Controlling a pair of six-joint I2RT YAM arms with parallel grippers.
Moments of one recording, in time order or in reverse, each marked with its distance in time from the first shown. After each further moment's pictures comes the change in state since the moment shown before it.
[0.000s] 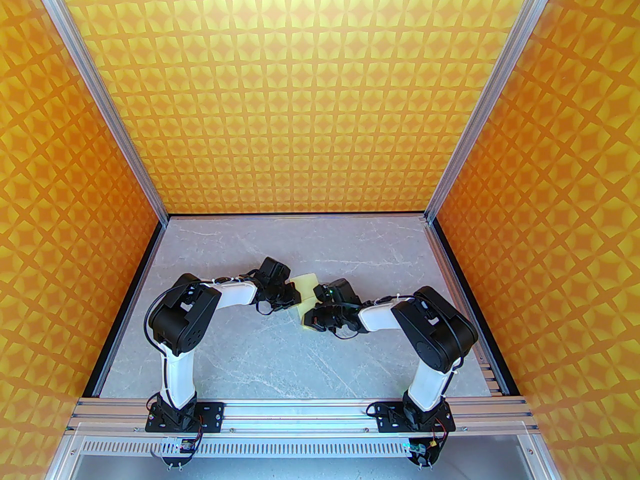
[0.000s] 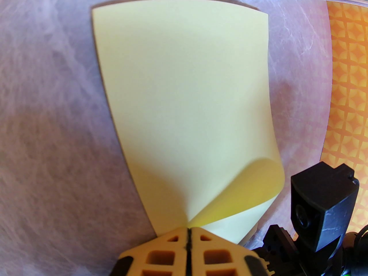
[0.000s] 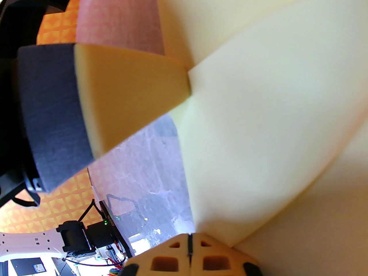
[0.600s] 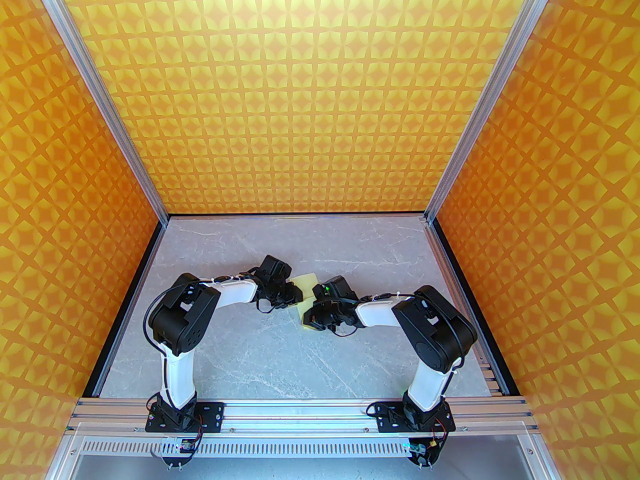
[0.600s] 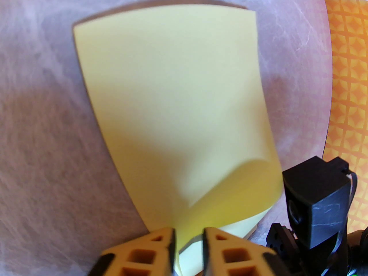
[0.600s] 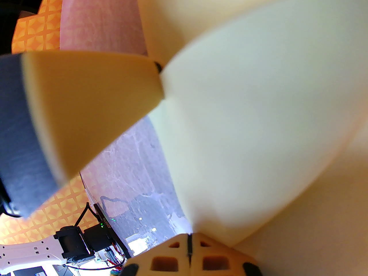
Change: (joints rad) left arm 0.006 -0.002 0.041 -0.060 -0.002 0.053; right arm 0.006 0.004 0.063 -0.132 0.026 -0.005
